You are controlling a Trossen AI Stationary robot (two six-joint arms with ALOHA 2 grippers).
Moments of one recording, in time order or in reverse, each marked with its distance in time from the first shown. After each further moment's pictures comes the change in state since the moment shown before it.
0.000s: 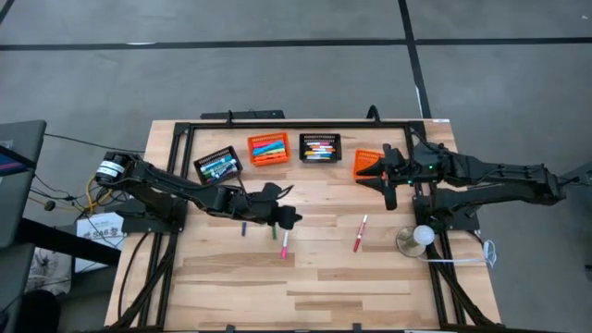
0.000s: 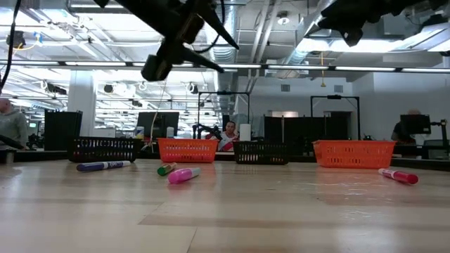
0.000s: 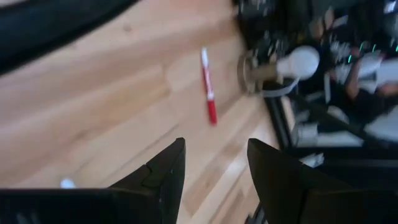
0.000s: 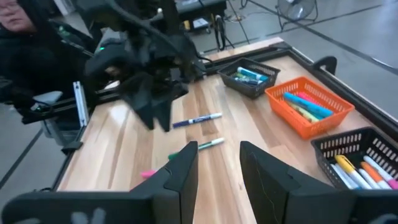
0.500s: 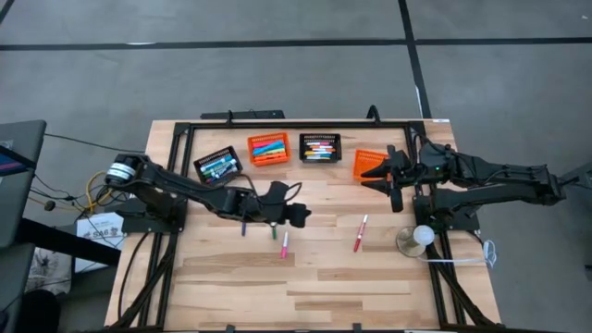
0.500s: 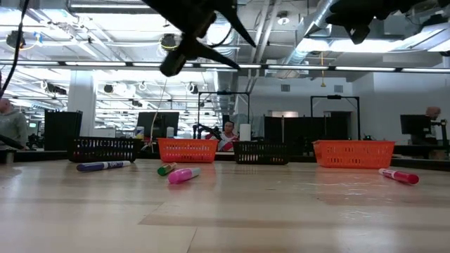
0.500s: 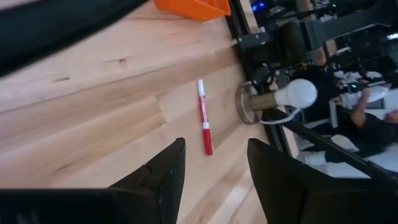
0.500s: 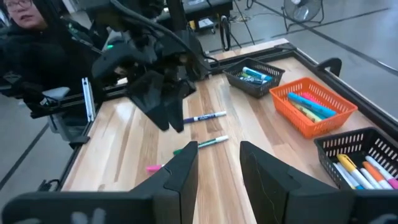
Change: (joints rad) left arm -0.010 0.081 0.118 -0.036 -0.134 -0.010; right arm 0.024 -0.057 0.001 -0.052 0.001 -0.010
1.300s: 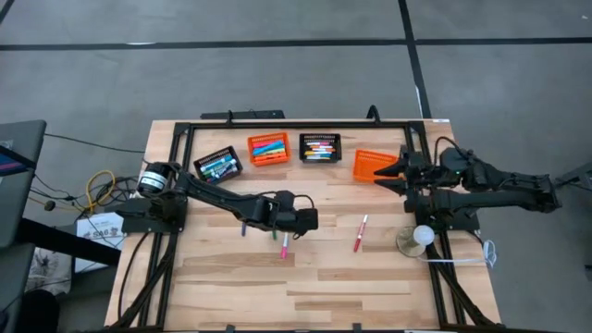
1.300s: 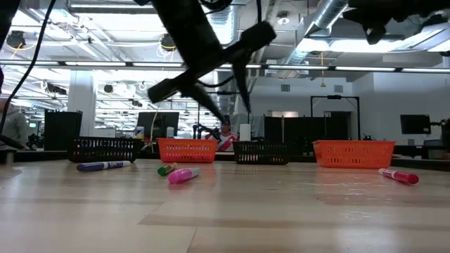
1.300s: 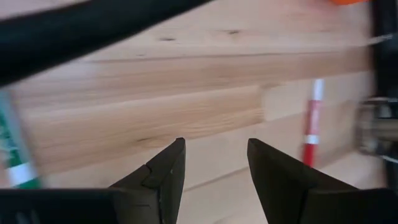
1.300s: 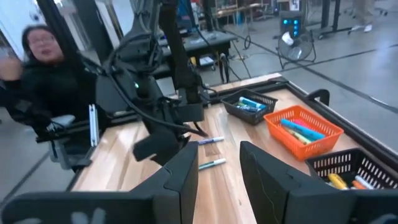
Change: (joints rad) left arm -0.007 0.289 0.275 -0.439 -0.049 -0.300; right arm -0.002 -0.227 -0.123 0.054 0.027 -0.016
